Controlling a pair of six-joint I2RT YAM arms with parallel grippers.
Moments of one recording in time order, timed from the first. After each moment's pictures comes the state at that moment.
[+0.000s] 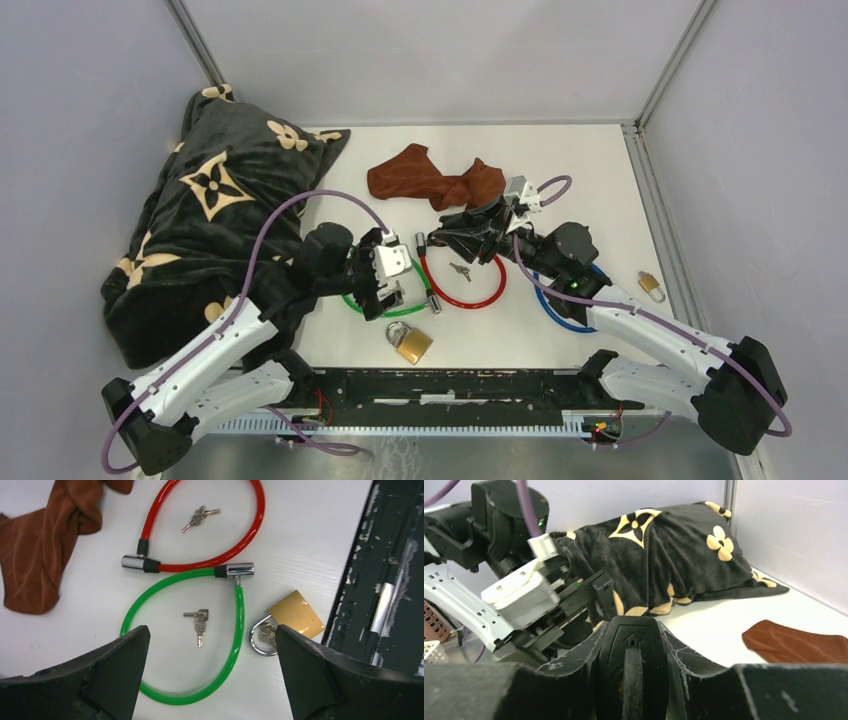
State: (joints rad) left arm -0.74 0.83 0.82 -0.59 0.35 0.47; right arm 0.75 1.05 0.65 0.71 -0.41 0.27
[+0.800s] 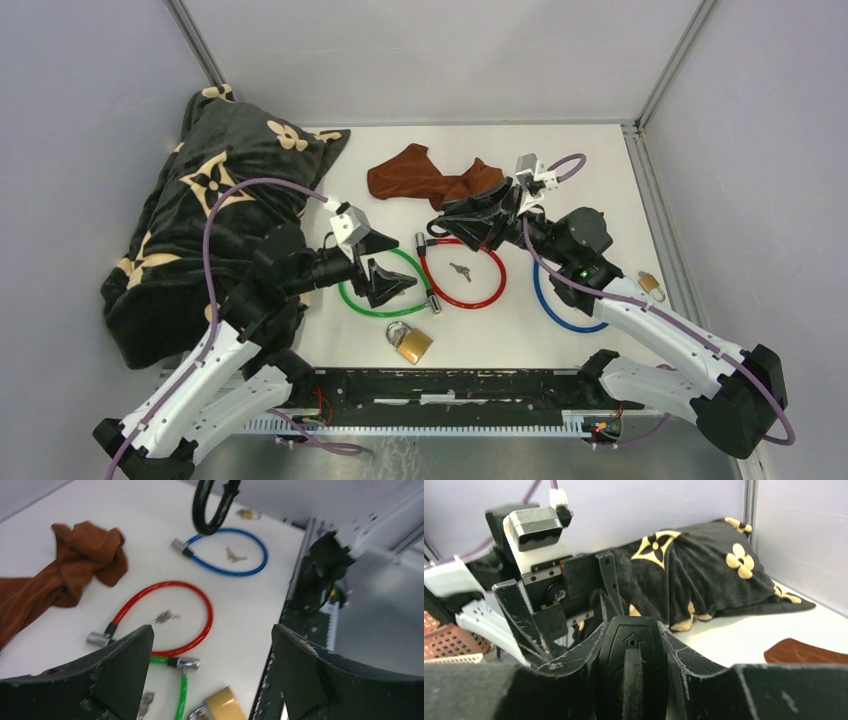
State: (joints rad) left arm -0.63 0.74 0.86 -0.36 0.51 0.02; right arm 0.70 1.04 0.79 0.59 -0.51 0.39
